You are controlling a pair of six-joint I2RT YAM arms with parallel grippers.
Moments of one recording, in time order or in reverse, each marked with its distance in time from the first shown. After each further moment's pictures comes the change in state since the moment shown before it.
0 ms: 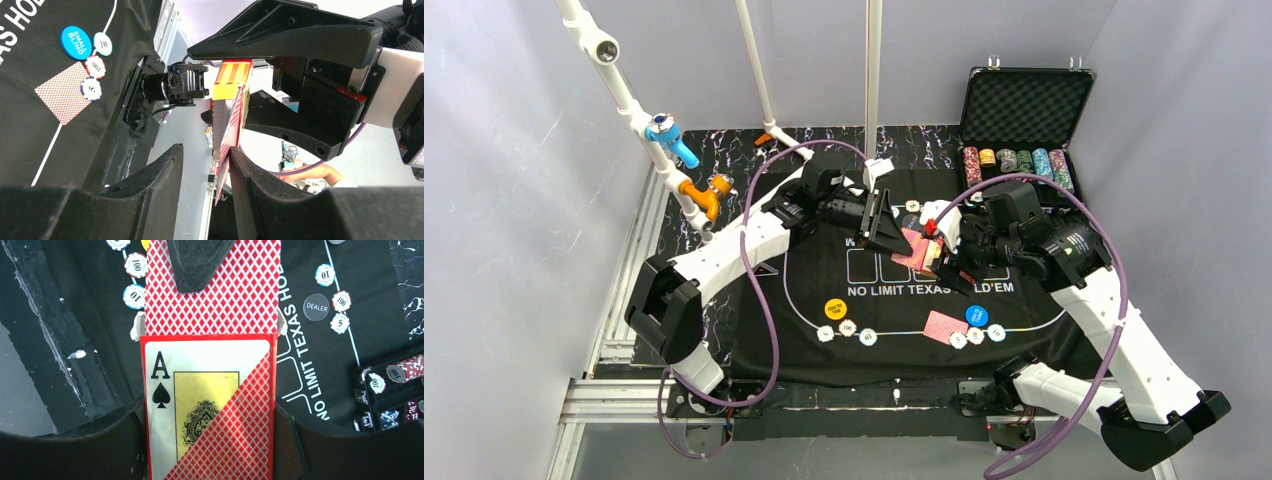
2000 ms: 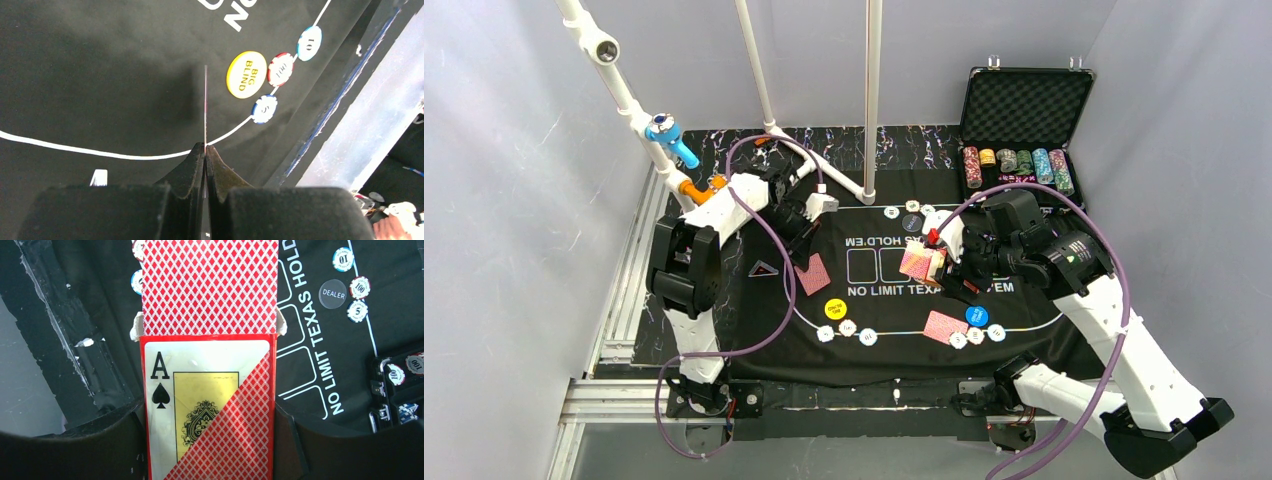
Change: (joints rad) left arm 0.346 0.266 0.193 -1.086 -0.405 1.413; right arm 0.000 -0.039 -0.047 -0.034 0.004 0.002
